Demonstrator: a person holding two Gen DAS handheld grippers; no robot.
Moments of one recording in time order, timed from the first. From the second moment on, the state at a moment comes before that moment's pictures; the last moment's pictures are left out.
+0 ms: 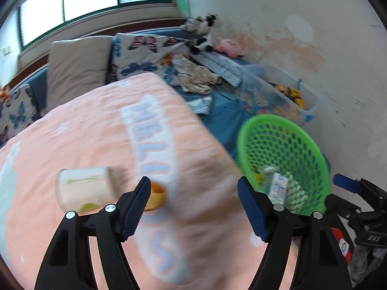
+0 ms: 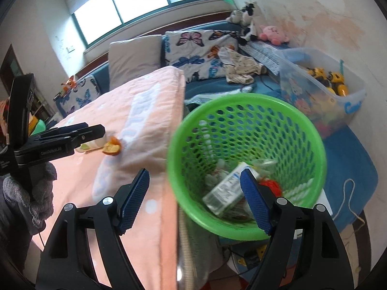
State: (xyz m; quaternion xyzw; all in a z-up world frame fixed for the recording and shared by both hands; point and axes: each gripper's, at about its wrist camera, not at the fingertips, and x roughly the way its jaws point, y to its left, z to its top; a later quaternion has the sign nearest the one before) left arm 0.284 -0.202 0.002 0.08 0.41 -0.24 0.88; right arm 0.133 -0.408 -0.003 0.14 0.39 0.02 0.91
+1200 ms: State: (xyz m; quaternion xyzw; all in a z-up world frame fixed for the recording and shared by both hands) left arm 0.359 -0.068 -0.055 -0.06 0.46 -0.21 0.86; right arm 0.238 -0.258 -0.033 0.05 0.44 0.15 0.89
